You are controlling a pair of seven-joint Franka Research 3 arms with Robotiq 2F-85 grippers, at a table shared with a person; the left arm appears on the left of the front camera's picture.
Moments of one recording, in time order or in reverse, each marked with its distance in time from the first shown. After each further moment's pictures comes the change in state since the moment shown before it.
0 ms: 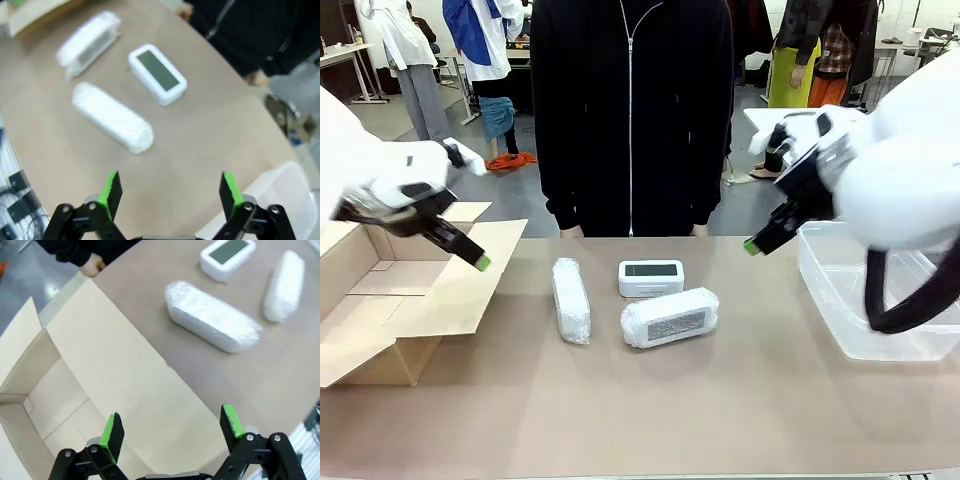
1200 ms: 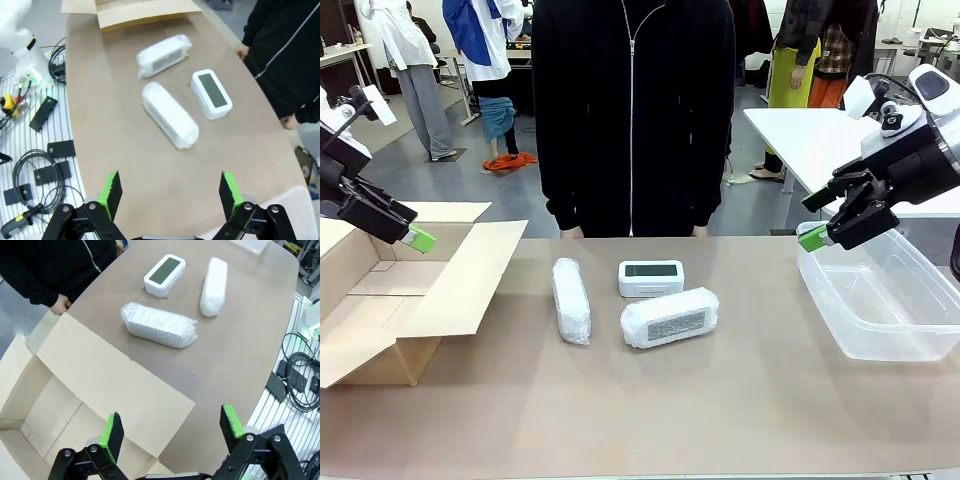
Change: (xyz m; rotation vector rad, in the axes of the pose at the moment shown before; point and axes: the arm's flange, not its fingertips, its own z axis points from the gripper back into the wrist) left arm -0.028 0.011 0.083 -0.203 -0.129 -0.148; right arm -0.034 -0.004 0.071 0.228 -0.138 0.154
